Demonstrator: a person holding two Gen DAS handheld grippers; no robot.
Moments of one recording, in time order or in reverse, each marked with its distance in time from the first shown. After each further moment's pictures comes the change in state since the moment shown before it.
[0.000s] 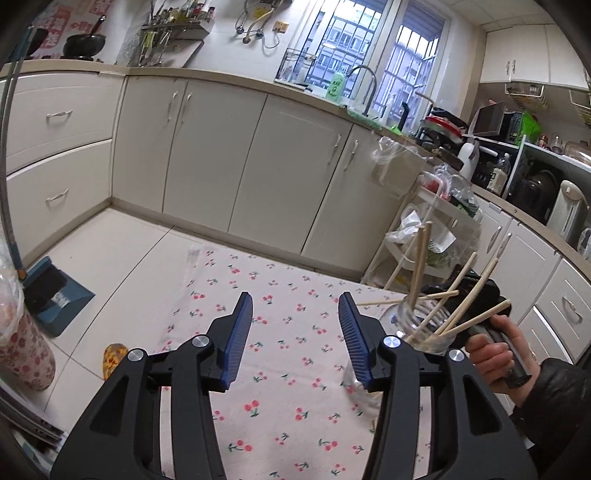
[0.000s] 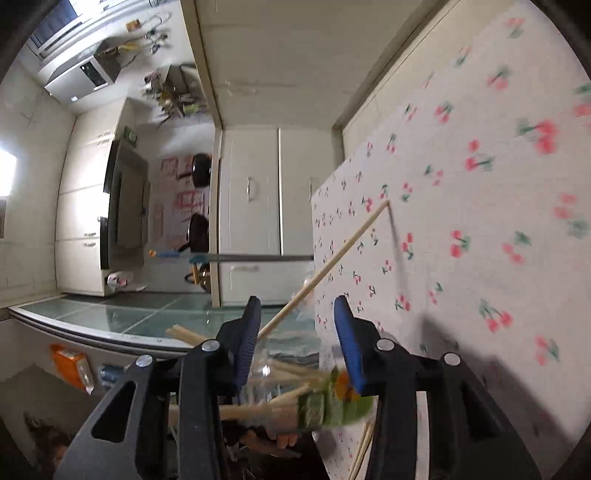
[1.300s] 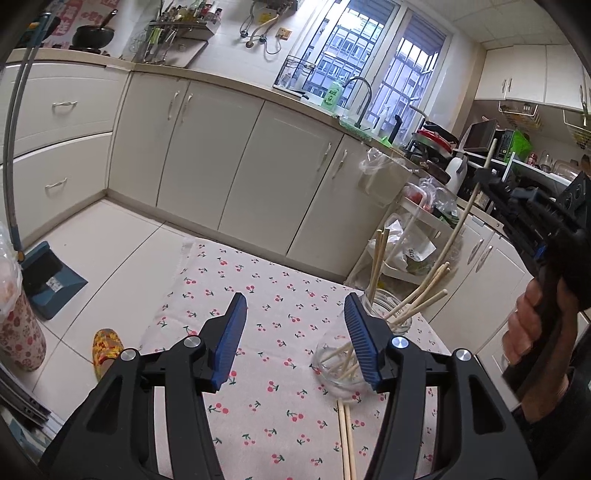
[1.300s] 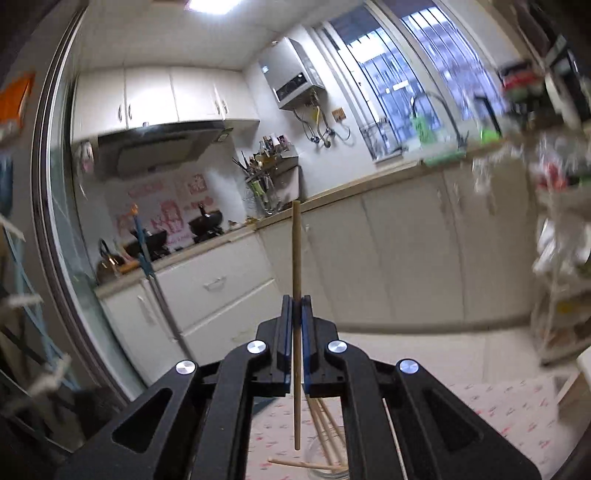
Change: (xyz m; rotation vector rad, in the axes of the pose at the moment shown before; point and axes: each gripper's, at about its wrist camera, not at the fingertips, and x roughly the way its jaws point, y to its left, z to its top) left arm -0.053 -0.007 -0.008 -0.057 -0.021 -0.056; right arm 0.016 0.235 -0.209 -1.104 -0.758 -0.529
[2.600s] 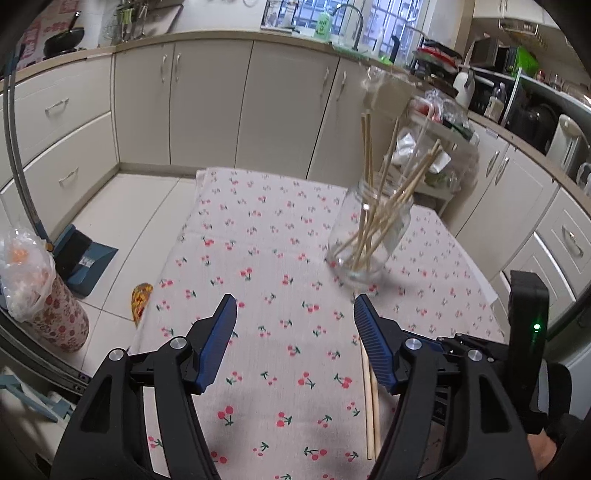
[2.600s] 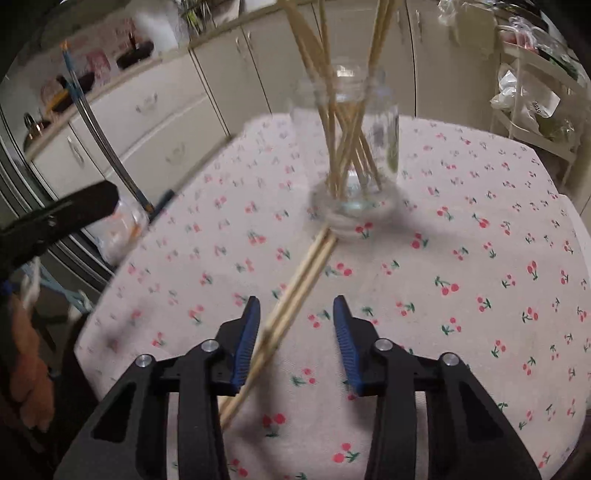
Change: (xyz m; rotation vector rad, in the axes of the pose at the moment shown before) left arm -0.022 -0.026 -0.049 0.155 0.293 0.121; right arm -0.010 0.033 -0.209 0.047 0.737 -0.247
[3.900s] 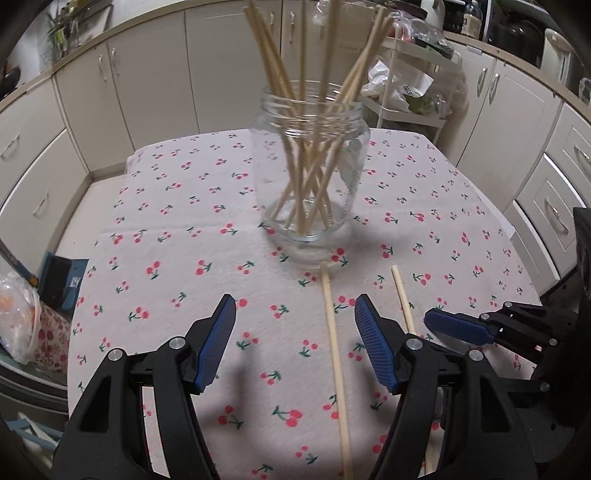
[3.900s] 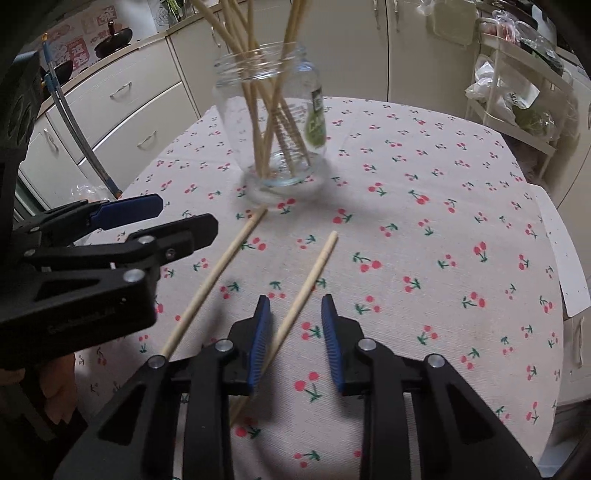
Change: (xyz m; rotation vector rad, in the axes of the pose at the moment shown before) left arm 0.095 -0.082 -0.007 0.216 0.172 0.037; right arm -0.012 -0.044 -0.008 0.020 0.010 -0.087
